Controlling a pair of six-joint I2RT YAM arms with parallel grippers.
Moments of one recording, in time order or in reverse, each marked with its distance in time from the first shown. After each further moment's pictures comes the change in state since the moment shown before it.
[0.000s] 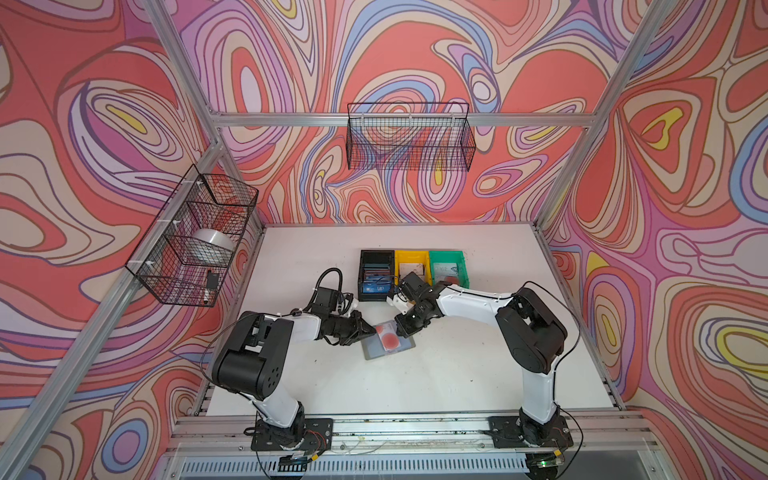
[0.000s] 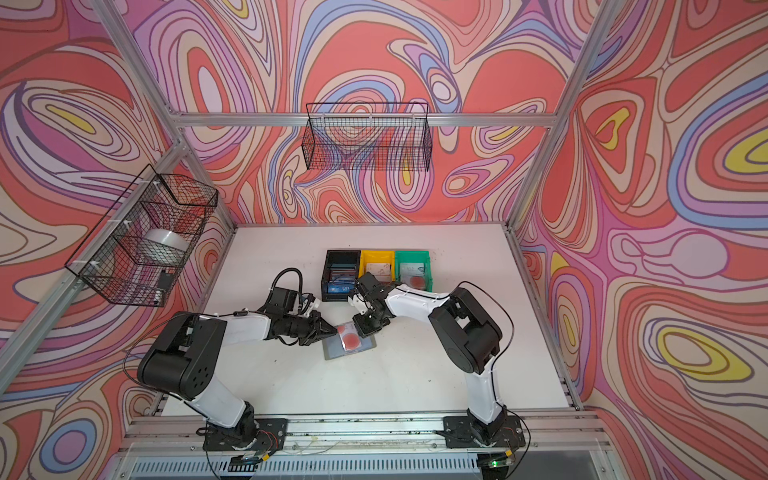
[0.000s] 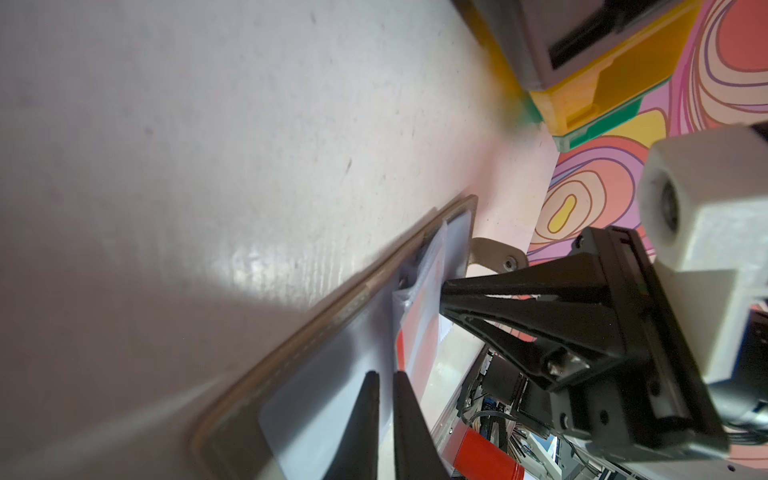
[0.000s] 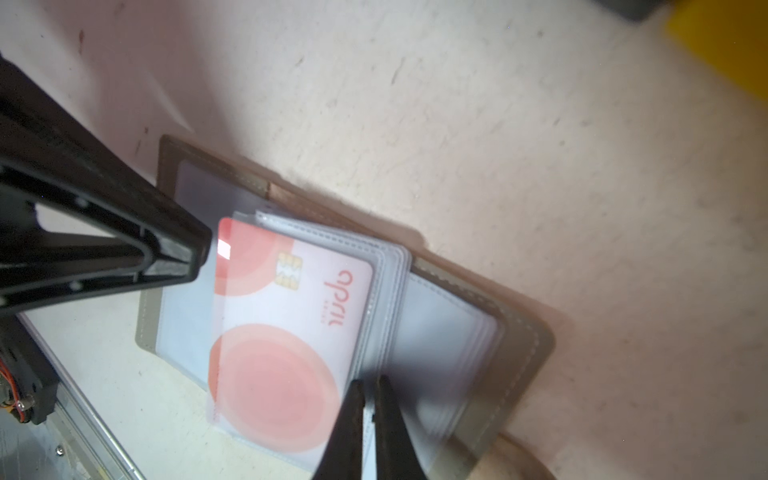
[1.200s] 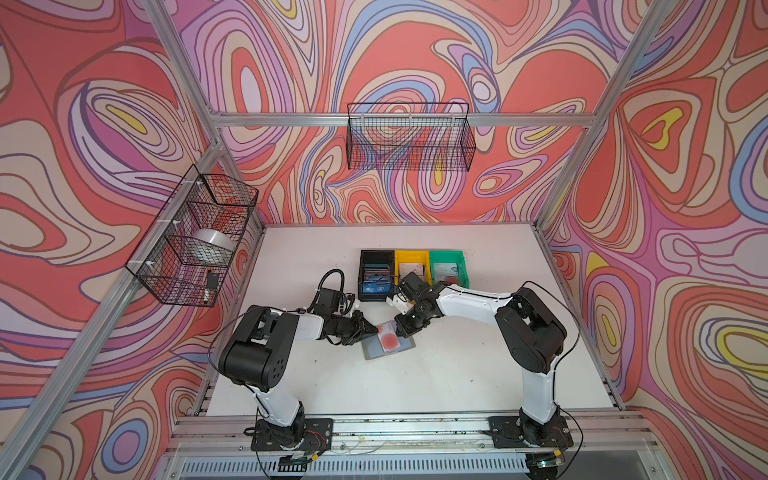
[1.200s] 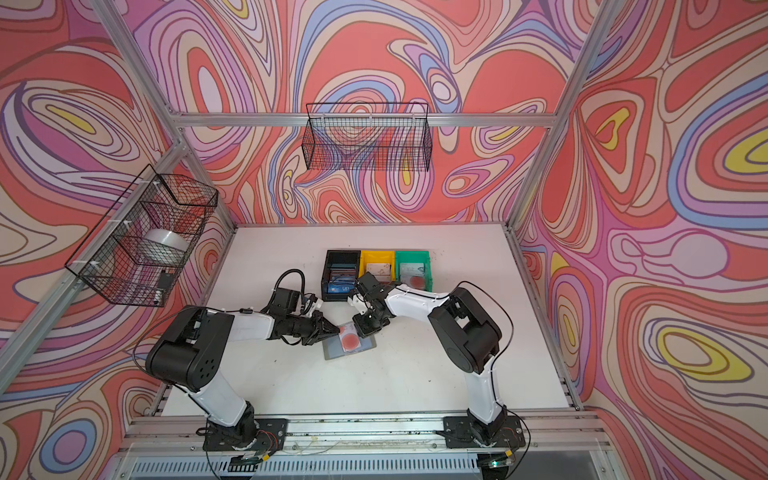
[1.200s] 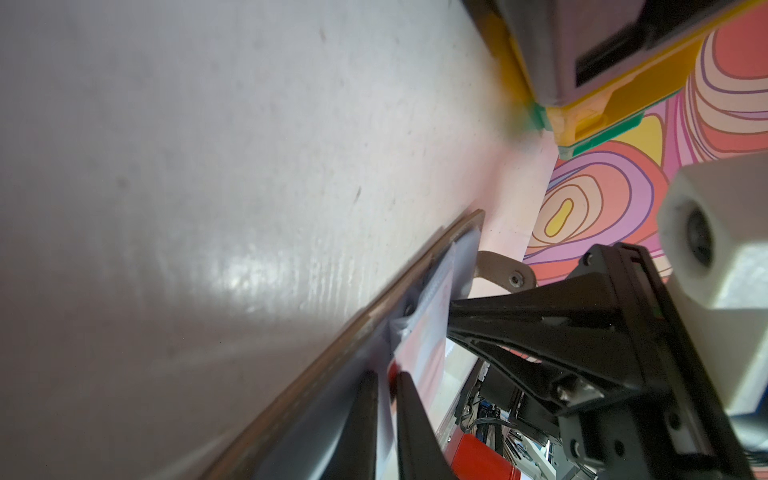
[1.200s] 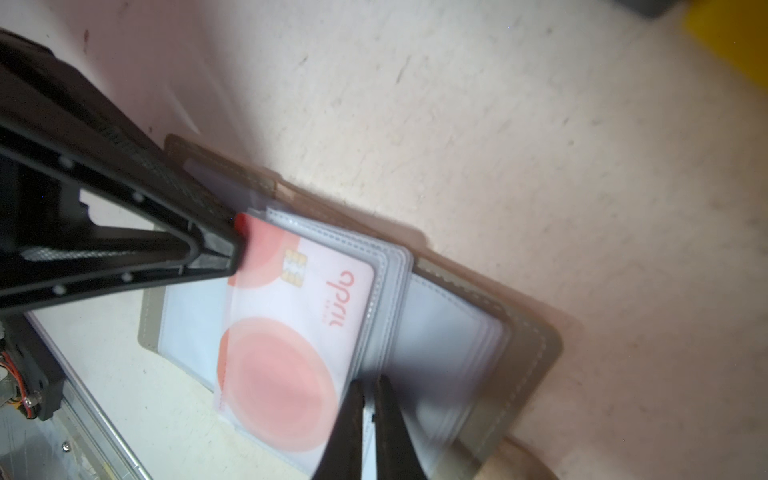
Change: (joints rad) left arm -0.013 0.053 0.001 0.077 0.008 -0.033; right arm -0.001 0.005 0.003 -0.002 -0.012 0.000
